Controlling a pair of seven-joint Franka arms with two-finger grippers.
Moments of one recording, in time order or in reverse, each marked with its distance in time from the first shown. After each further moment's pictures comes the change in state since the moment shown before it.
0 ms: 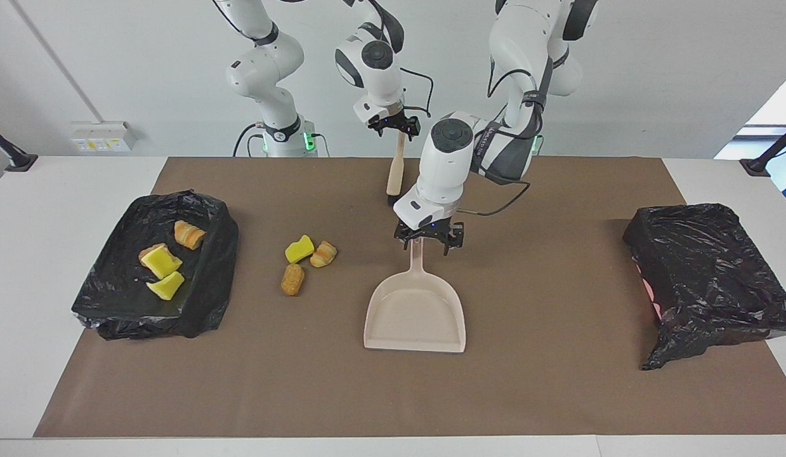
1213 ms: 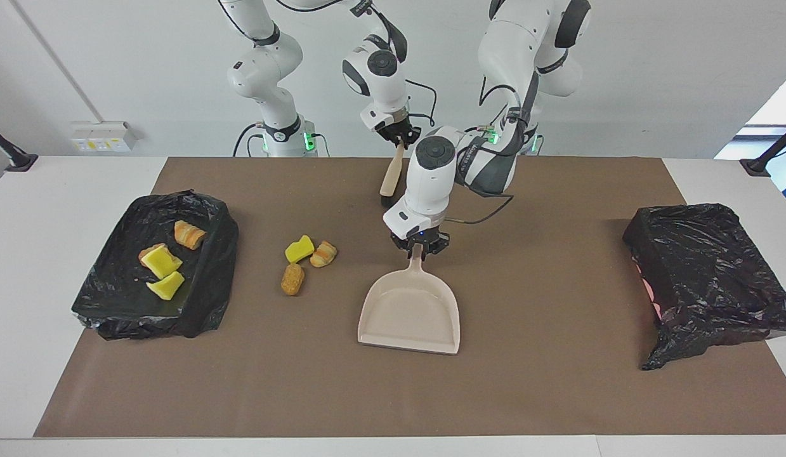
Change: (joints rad) left arm -0.031 0.051 0.003 -0.013 0.000 0.034 -0.014; right arm 0.056 0.089 -0.008 -0.007 0.005 0.144 0.019
